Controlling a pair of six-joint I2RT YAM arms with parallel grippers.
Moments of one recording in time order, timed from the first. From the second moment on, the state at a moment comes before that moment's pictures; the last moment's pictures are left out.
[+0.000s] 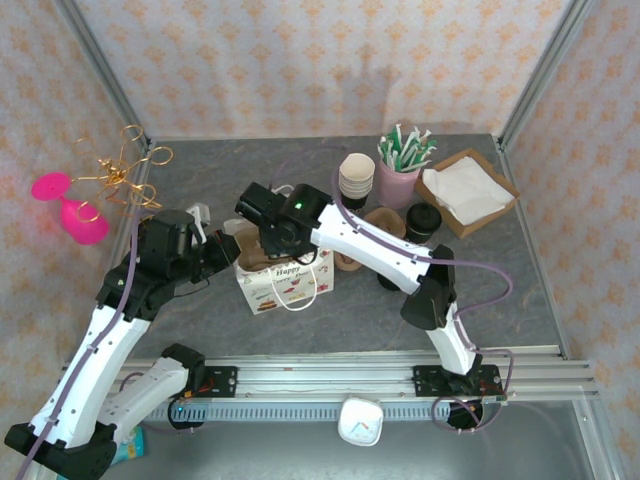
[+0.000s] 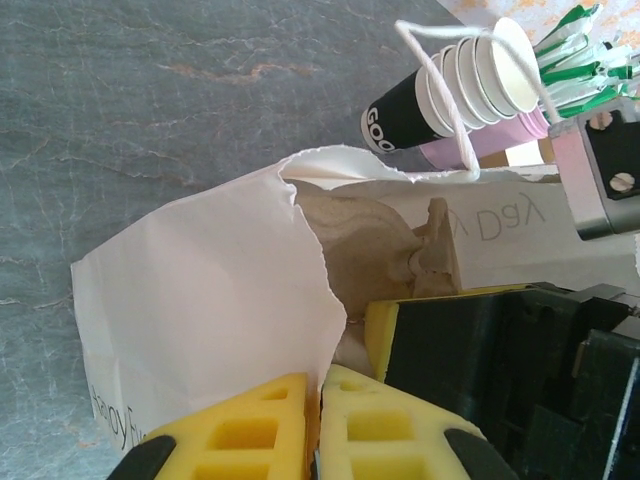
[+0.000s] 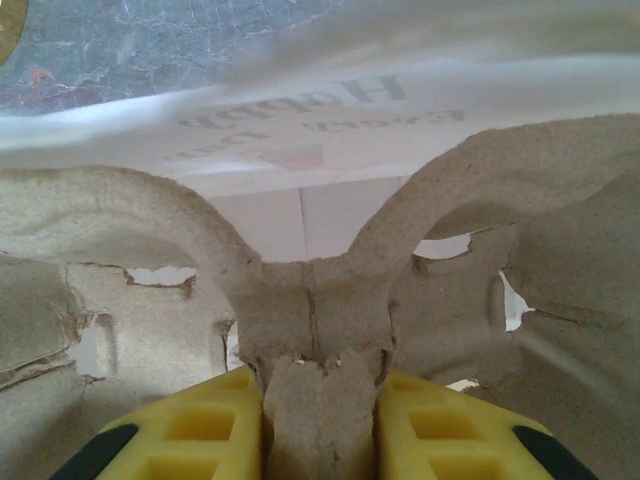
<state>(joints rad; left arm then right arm) -0.32 0.80 1.02 -0.92 0.17 -0.80 1.08 2.09 2.24 -1.38 0.16 0.84</state>
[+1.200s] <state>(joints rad) -0.33 0.79 0.96 -0.87 0.19 -0.80 1.08 2.16 2.14 -1.30 0.13 0.82</state>
